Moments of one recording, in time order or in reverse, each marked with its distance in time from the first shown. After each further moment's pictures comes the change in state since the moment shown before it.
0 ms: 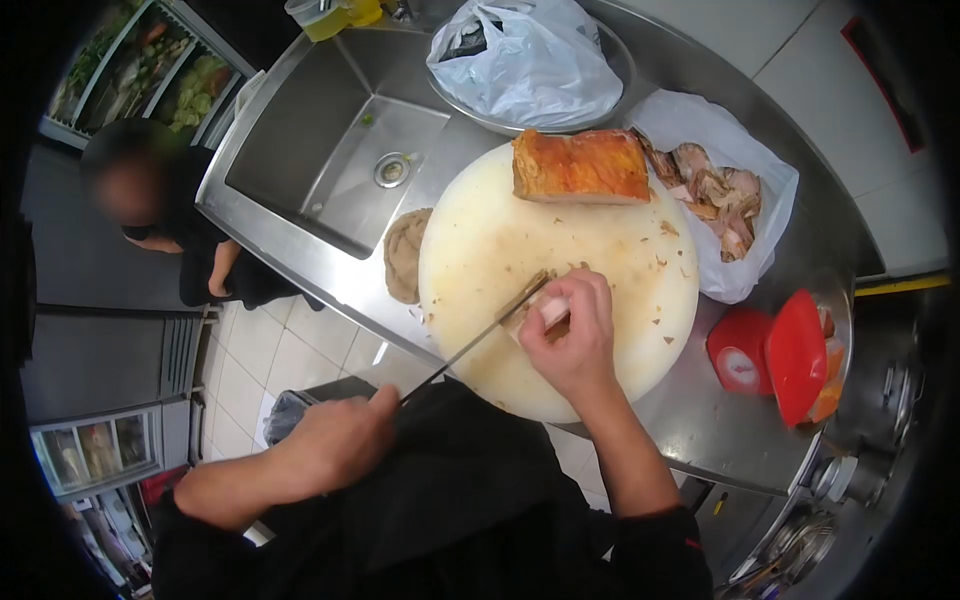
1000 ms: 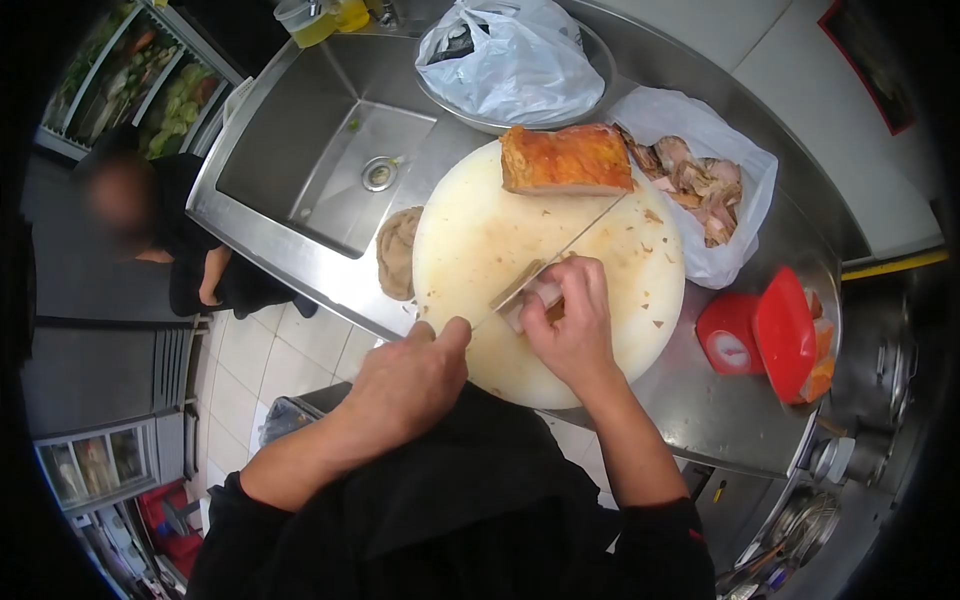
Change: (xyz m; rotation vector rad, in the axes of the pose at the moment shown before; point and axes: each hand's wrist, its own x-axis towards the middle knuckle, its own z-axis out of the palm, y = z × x) left_hand 0.053 0.043 0.003 -0.062 0.495 0.184; right_hand 0.003 -0.004 -0.009 -0.025 -0.060 0.057
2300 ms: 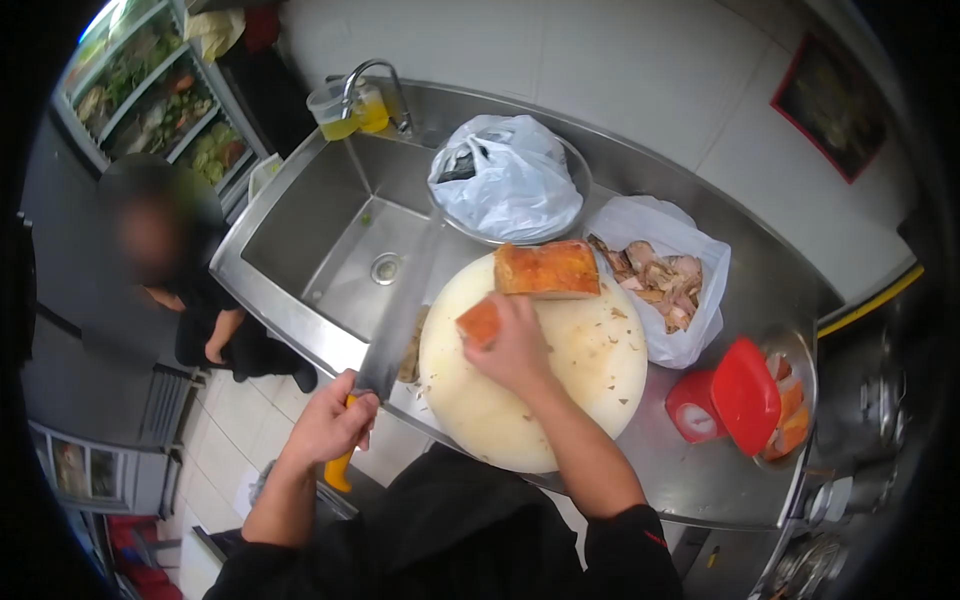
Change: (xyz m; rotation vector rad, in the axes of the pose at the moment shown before) left_hand -0.040 -0.073 -0.036 -0.942 0.112 -0.270; right_hand 0.068 0.001 0.044 -0.043 -0.124 0.041
